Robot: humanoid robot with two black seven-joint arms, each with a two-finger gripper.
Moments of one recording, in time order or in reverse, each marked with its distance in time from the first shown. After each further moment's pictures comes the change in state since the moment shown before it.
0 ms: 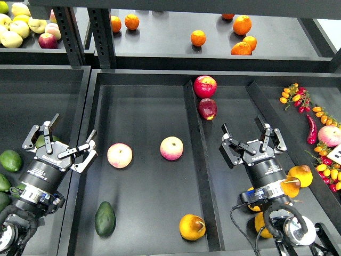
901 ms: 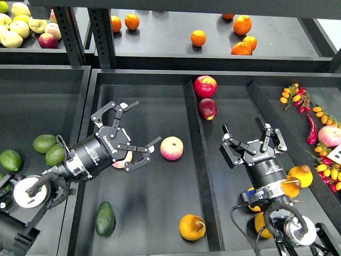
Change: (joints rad) left arm -0.386 0.123 0.325 0.041 0.251 0.000 0.168; right arm 0.000 0.000 0.014 -0.002 0.000 -0.003 -0.001
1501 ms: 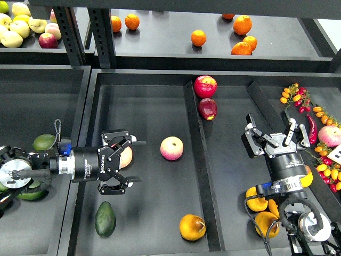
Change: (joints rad) left arm -0.308 0.373 0.562 0.057 0.059 0.000 0.000; right arm 0.017 0.000 0.114 0.002 0.028 0.000 0.000
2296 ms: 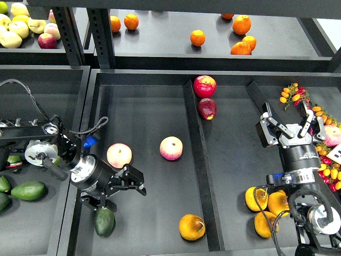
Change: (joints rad) left arm -0.604 -0.078 0.895 0.002 0.060 0.000 0.000; right arm 0.038 0.000 0.095 -0.001 0.001 -0.001 0.003
